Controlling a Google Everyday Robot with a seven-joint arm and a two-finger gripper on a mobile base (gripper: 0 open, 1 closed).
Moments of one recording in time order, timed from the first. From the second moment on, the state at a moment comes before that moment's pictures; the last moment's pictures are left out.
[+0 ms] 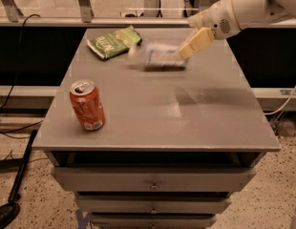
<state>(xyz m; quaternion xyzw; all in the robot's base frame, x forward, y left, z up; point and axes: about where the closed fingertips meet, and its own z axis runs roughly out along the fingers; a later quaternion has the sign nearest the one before) 0.666 -0.101 0.952 -0.53 0.71 0.25 0.40</state>
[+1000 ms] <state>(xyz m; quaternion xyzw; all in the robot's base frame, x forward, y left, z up) 0.656 -0.098 0.957 -0.54 0.70 0.25 0.40</state>
